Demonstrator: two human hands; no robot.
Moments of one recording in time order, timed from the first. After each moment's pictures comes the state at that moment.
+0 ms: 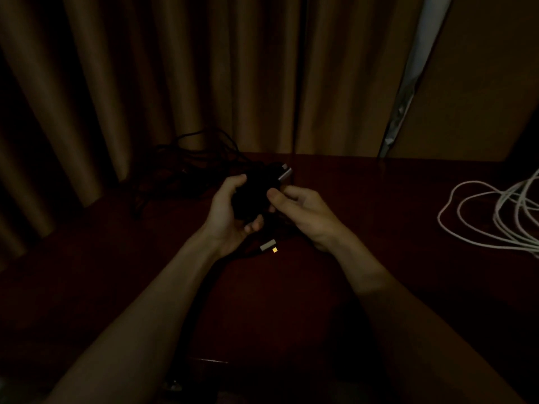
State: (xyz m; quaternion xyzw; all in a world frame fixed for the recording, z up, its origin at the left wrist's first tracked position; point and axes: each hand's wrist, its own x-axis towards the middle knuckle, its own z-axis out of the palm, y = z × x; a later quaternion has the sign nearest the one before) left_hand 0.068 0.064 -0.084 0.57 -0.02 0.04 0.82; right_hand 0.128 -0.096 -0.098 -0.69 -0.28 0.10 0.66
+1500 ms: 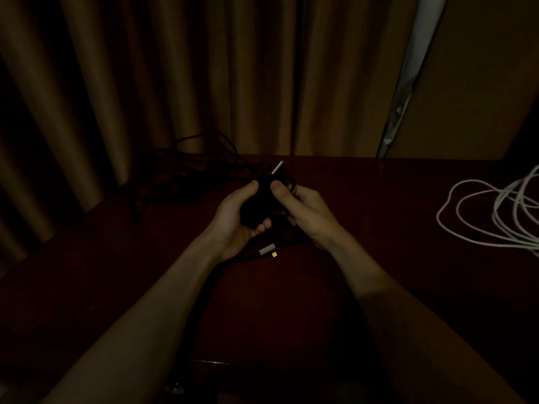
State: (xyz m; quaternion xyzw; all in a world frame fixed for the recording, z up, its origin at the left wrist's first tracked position) left_hand 0.073 0.061 -0.090 0.60 -0.01 0.00 0.80; right_hand 0.129 -0.097 -0.097 -0.68 -0.26 0.07 0.68
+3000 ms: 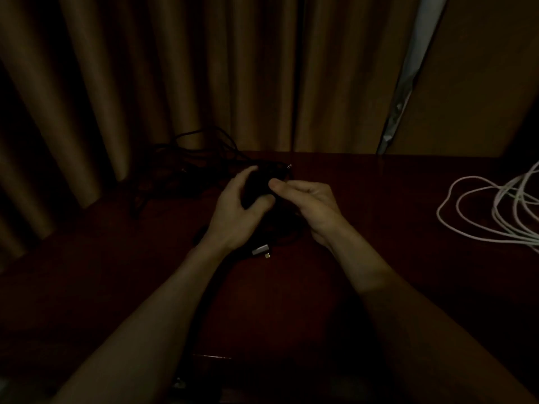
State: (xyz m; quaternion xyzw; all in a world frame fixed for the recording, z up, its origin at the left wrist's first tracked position) left_hand 0.072 0.065 -0.102 0.79 -0.07 0.22 0.56; right_hand 0.121 -0.099 -0.091 -0.62 -0.20 0.10 0.75
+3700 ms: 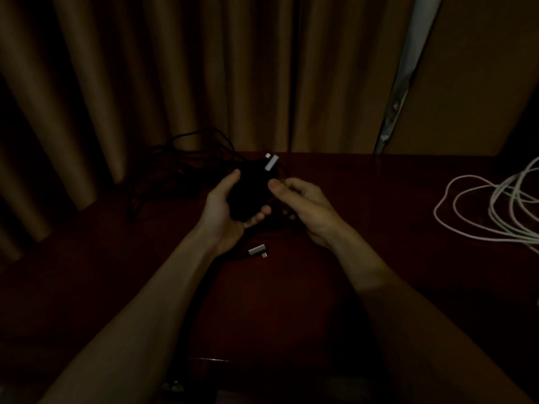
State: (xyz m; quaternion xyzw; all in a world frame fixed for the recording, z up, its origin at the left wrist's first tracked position) left_hand 0.070 0.062 -0.083 0.56 0.02 0.07 0.82; right_hand 0.132 -0.100 -0.097 -0.69 -0.22 0.10 0.69
